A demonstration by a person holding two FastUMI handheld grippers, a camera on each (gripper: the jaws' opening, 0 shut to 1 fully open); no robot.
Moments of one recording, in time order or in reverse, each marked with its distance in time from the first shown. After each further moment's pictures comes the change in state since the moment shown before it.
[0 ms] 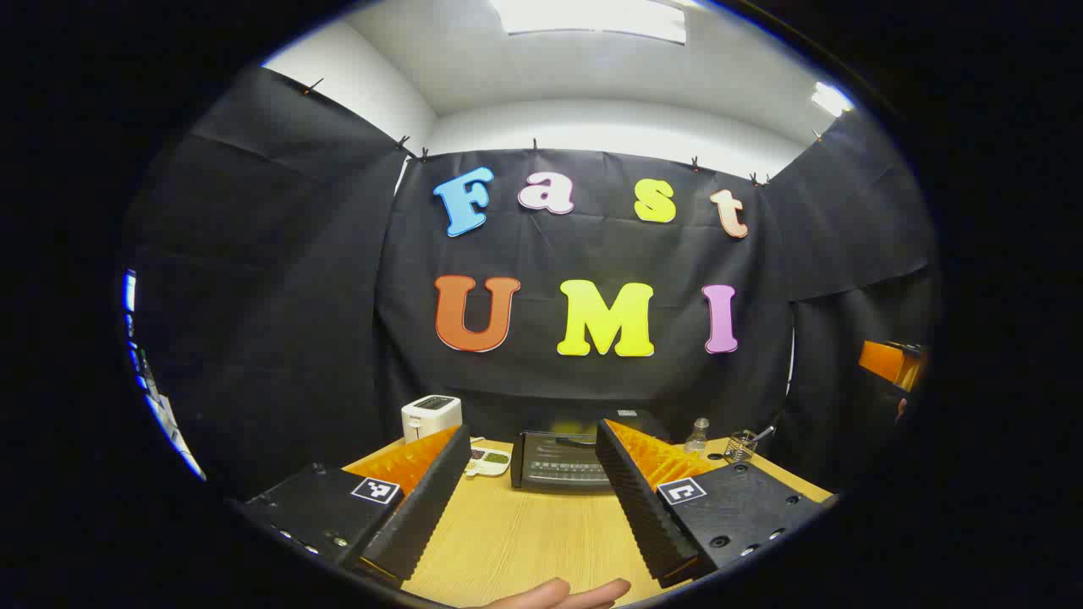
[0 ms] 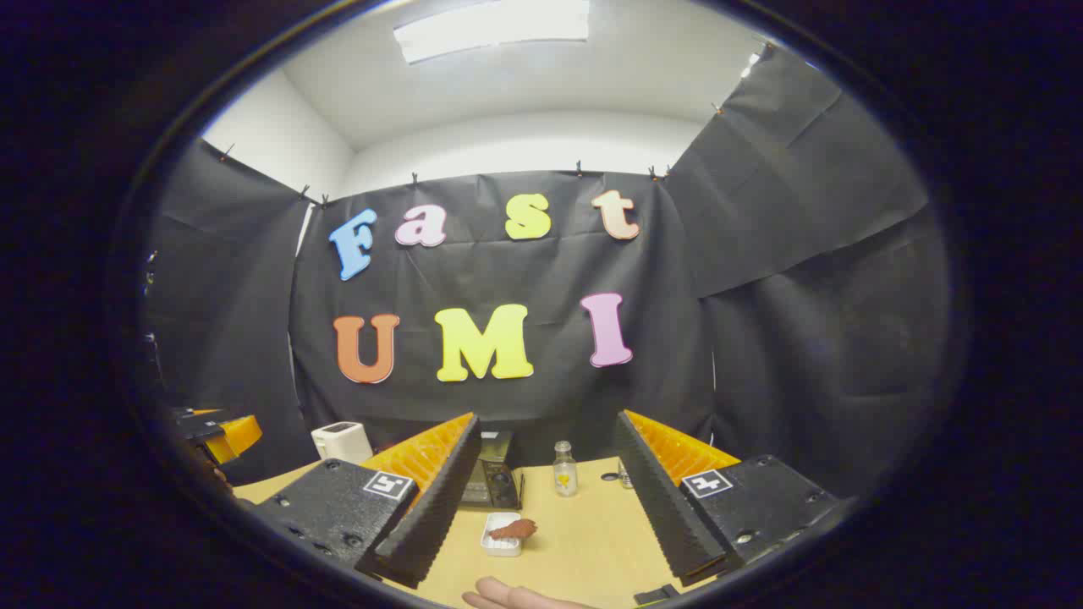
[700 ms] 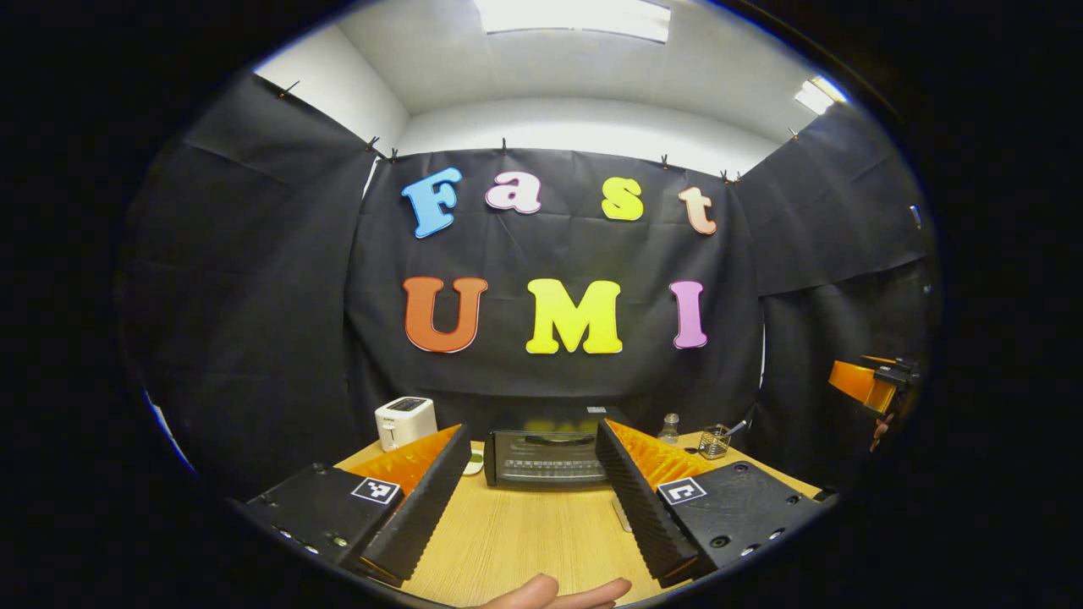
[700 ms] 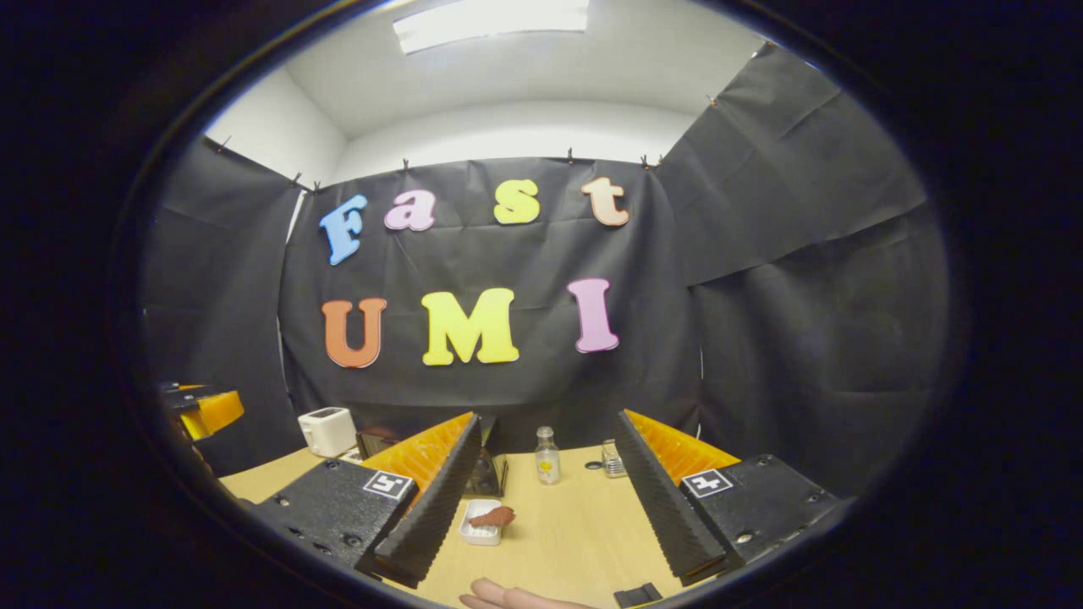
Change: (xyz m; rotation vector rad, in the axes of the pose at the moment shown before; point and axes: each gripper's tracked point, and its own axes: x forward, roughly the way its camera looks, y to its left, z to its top) left arm -0.008 -0.024 0.012 0.044 -0.004 -0.065; right arm 0.002 -0.027 -0.017 -0.013 0.041 -0.022
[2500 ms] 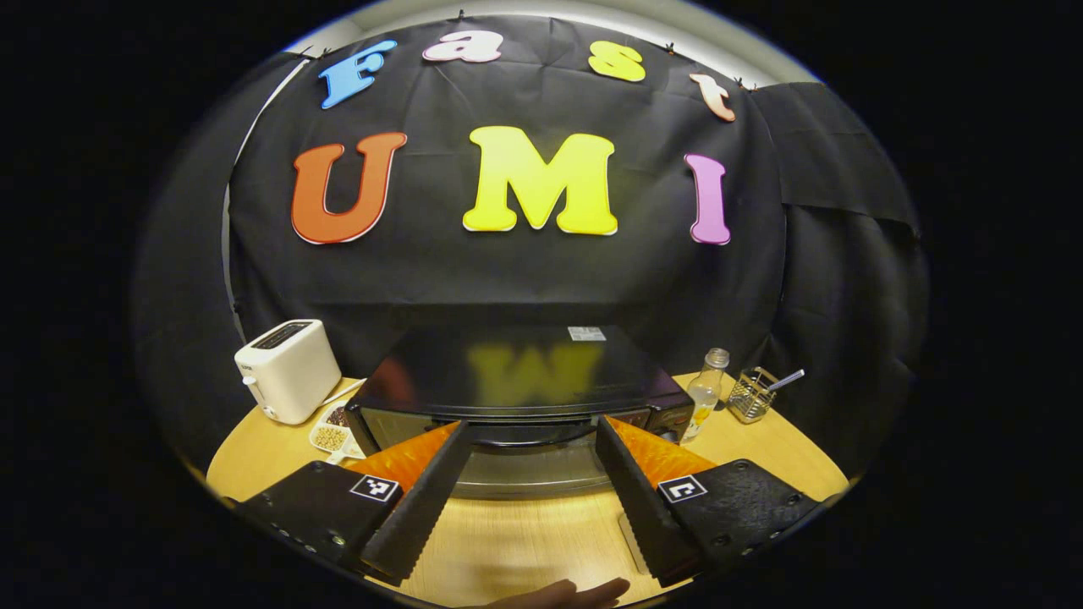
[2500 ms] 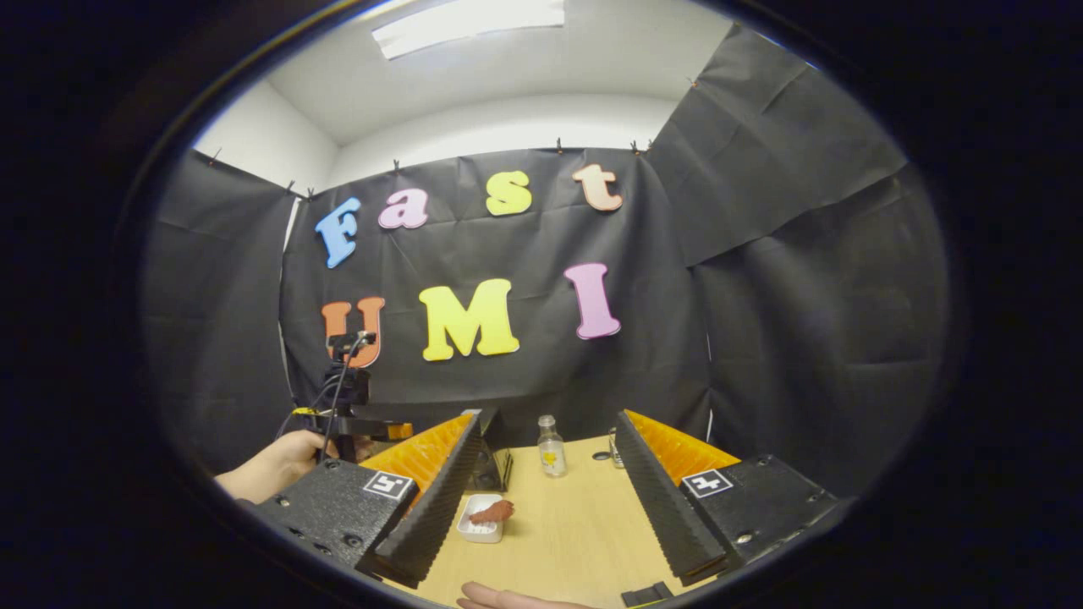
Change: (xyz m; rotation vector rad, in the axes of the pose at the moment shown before) left arm 0.313 -0.061 -0.185 0.018 0.419 -0.148; right arm 0.019 -0.024 -0.045 0.063 0.015 0.017
